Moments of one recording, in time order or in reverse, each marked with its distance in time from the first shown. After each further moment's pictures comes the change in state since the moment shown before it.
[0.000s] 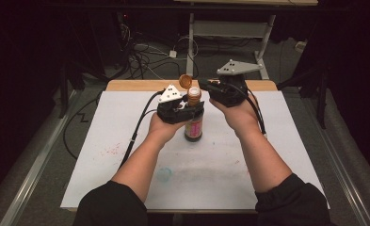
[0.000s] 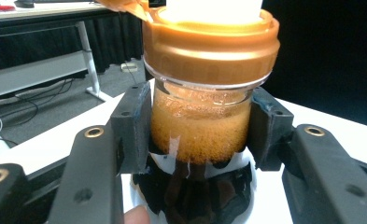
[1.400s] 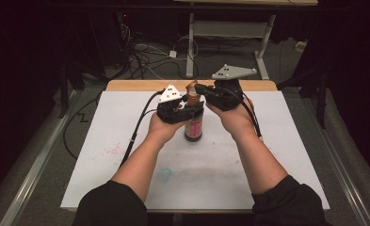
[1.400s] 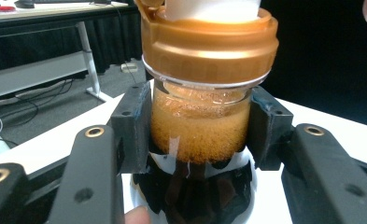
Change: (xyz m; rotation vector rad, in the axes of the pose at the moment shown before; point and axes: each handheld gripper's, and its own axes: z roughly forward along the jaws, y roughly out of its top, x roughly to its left) left arm 0.001 0.000 0.000 -0.001 -0.005 0.001; right arm 0.008 -0.006 0.013 0.017 0.016 -0.008
